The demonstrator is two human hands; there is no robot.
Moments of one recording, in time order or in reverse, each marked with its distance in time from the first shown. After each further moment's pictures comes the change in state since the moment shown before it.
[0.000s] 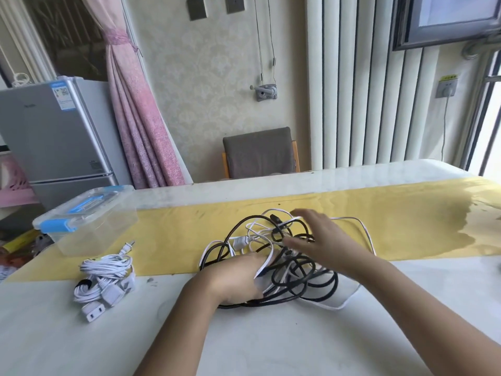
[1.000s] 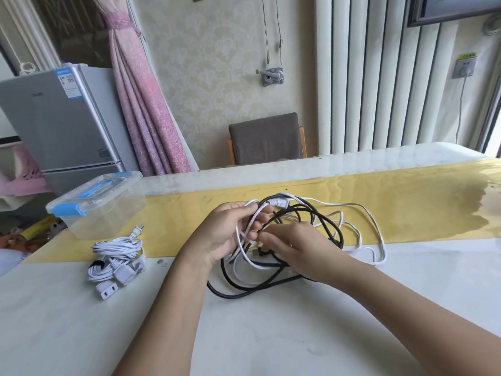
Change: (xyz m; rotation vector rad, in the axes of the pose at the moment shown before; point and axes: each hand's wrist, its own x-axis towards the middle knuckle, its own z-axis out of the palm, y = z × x) left_hand 0.009 -0.017 -0.020 -1.452 0.259 0.060; right_hand -0.019 -0.043 0.033 0.170 -0.063 -0.279
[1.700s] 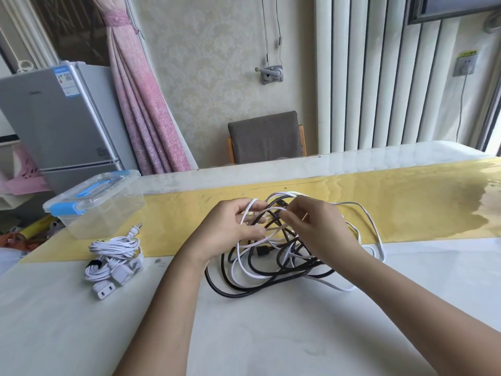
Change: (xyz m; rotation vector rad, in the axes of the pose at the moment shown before) left_hand -0.003 -0.004 -0.009 0.573 0.074 0.167; right_hand 0.005 0.006 -0.018 0.044 0.391 0.263
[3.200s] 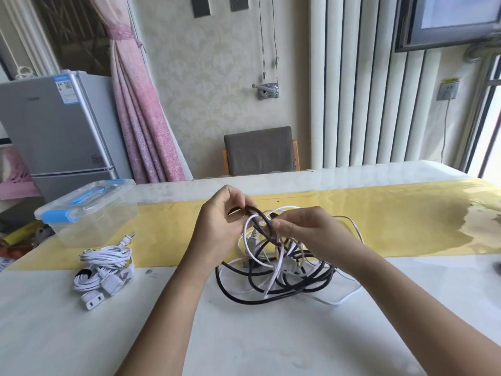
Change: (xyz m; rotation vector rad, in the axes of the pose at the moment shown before) left_hand 0.006 0.009 0.009 -0.170 0.239 0.456; right_hand 0.004 -0.007 -0.032 0.394 -0.379 -0.049
